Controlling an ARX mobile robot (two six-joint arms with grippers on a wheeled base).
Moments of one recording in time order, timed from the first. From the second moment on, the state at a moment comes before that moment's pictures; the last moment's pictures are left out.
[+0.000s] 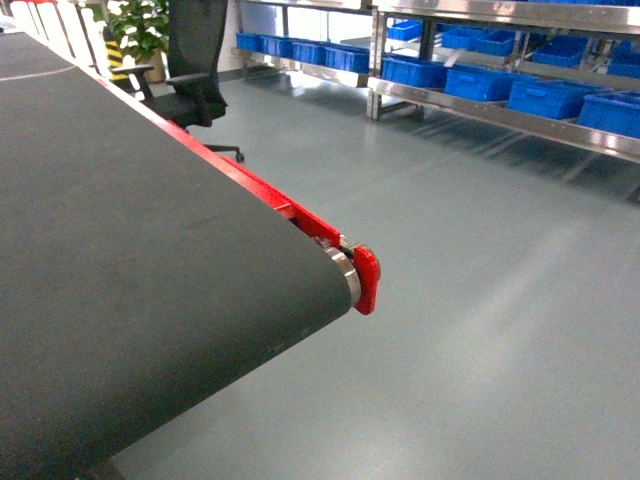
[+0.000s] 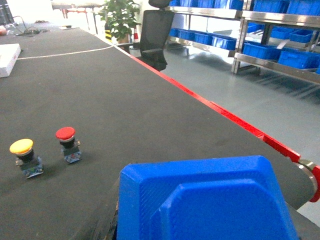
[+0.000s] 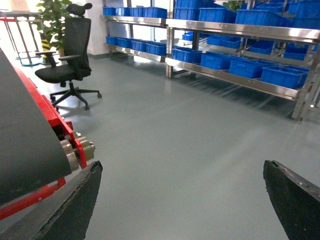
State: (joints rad) left arm -0.19 0.36 0.20 0.11 -0.37 -0.03; right arm 0.00 0.00 0.01 -0.01 0.00 0.00
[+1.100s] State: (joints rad) left arm -0.19 0.36 0.20 0.11 -0.37 -0.03; right arm 0.00 0.00 0.01 0.00 0.00 0.00
